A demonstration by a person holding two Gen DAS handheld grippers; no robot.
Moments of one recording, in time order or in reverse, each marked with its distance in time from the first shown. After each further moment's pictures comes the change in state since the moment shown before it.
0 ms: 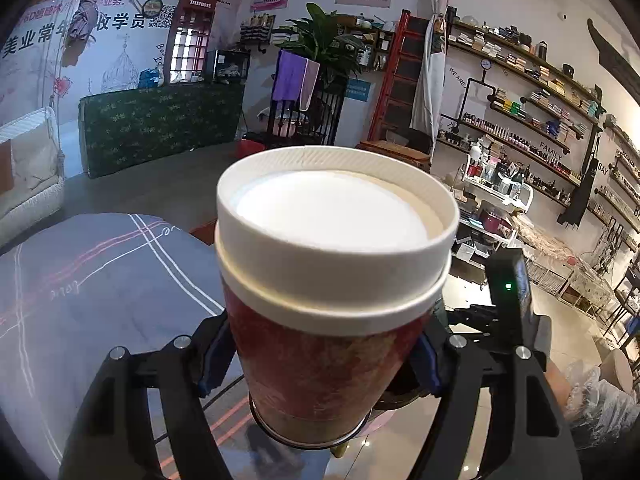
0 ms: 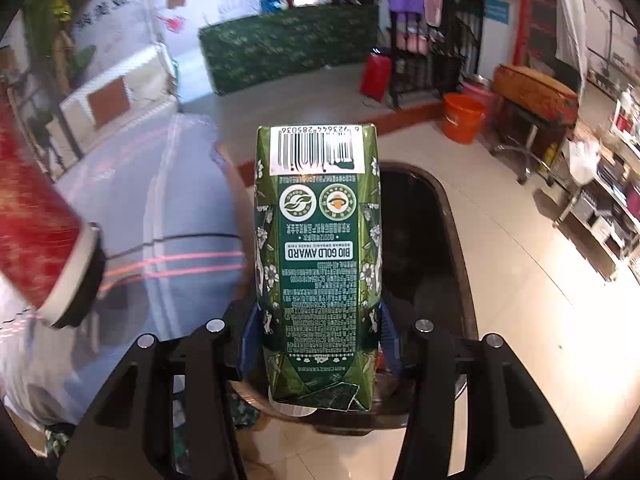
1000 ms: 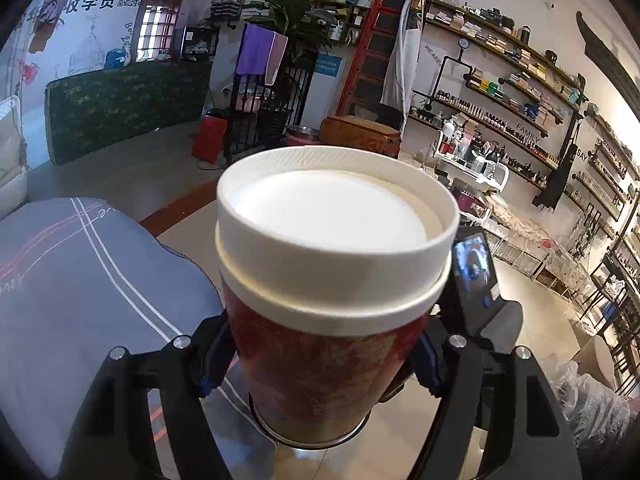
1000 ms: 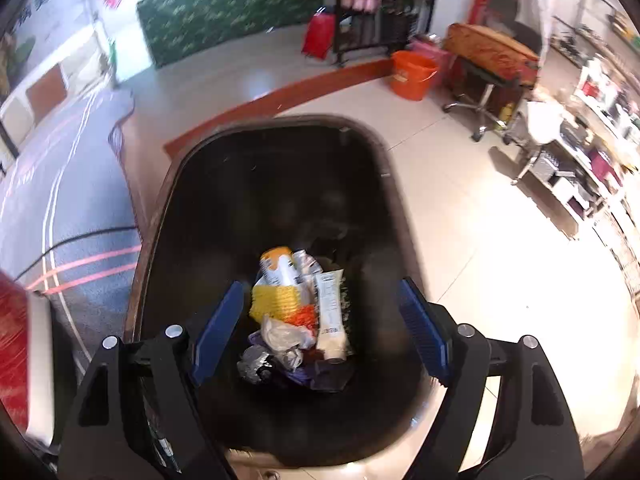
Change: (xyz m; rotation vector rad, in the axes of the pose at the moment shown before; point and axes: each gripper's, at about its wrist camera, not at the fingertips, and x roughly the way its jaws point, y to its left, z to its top) left arm 0.043 -0.030 -0.012 0.010 0.087 -0.112; right arm 0.035 -0.056 -0.001 0.091 0.093 -0.206
